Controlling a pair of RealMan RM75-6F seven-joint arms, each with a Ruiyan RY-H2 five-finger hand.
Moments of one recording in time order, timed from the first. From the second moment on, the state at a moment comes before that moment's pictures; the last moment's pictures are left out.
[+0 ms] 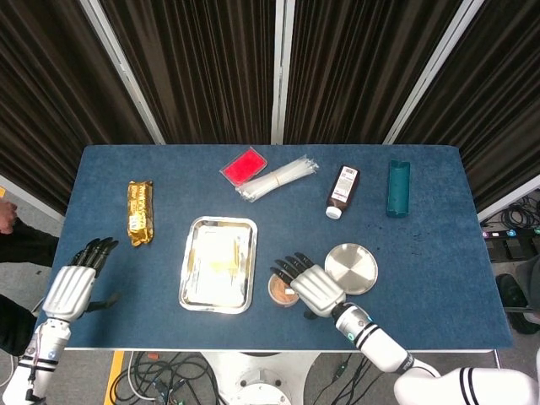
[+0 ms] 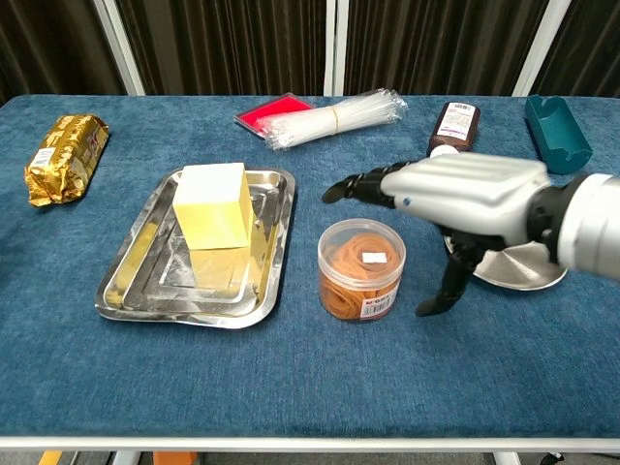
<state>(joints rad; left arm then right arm) -0.27 -1.21 0.08 -1.66 1.44 1.41 0.03 0.69 -1.45 0.10 -1.87 -1.13 0.85 -0.66</state>
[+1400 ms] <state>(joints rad) -0.22 -1.20 0.02 -1.65 1.49 1.37 0.01 0.61 -1.36 0.03 -1.72 -1.11 1.03 -0.49</state>
